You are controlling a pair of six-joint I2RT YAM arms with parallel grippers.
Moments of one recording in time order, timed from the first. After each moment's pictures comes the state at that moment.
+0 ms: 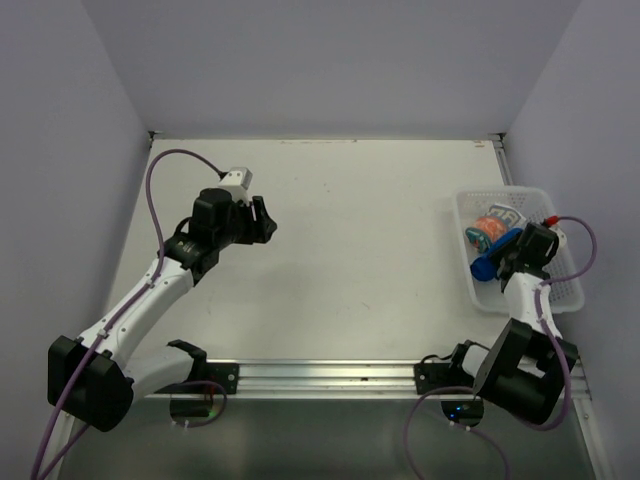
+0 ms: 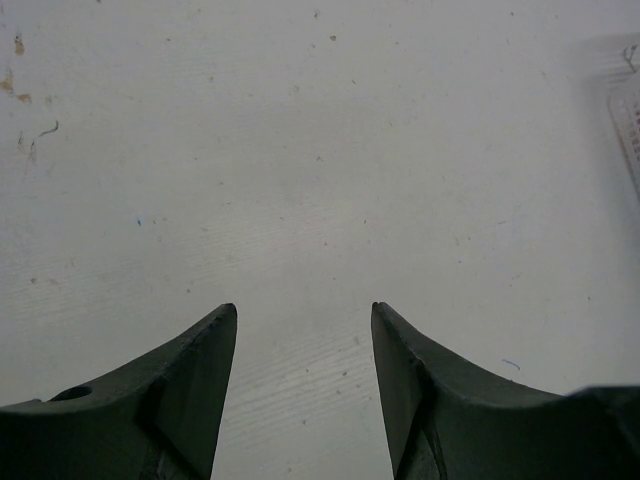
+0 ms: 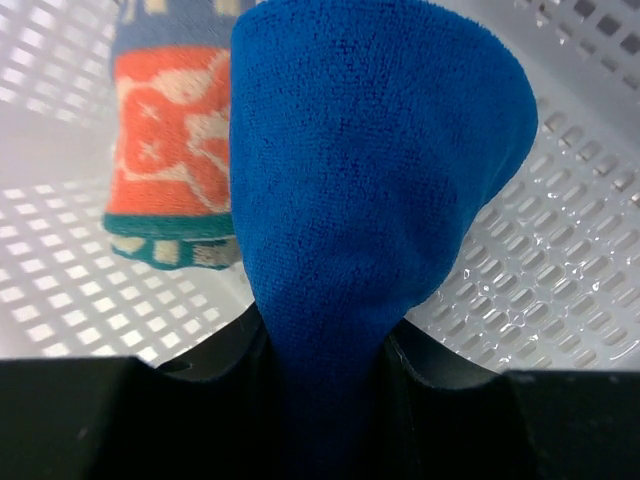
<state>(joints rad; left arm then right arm) -0.39 1.11 0.85 -0.28 0.07 -0.35 -0.48 1.14 0.59 -0.17 0.03 0.45</state>
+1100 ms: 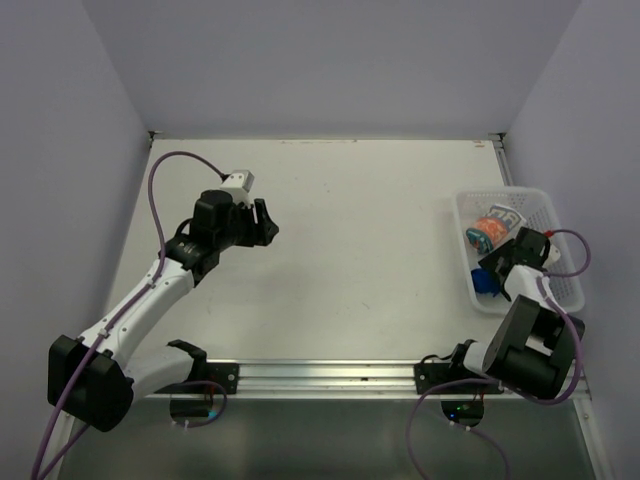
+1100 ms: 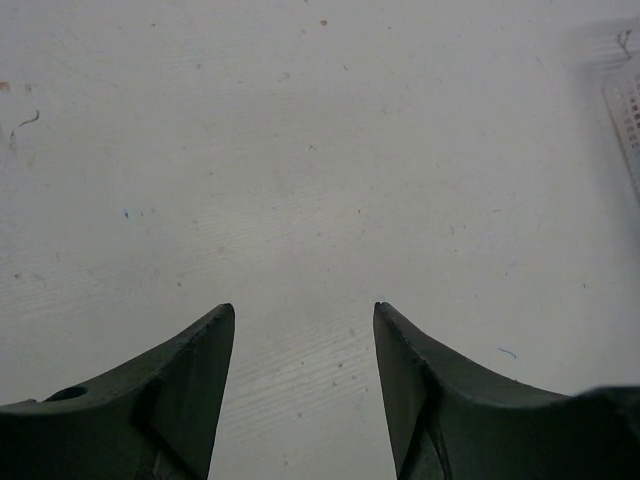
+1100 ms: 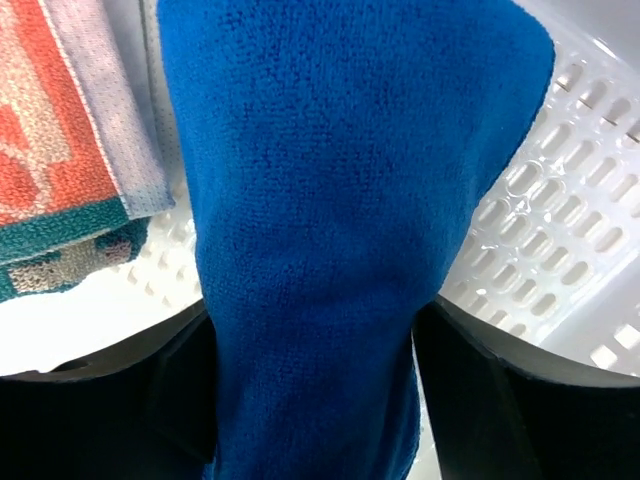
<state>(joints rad) -0.39 1.11 0.84 -0.28 0.10 -0.35 -0.48 1.28 0.57 -0.25 0.14 0.52</state>
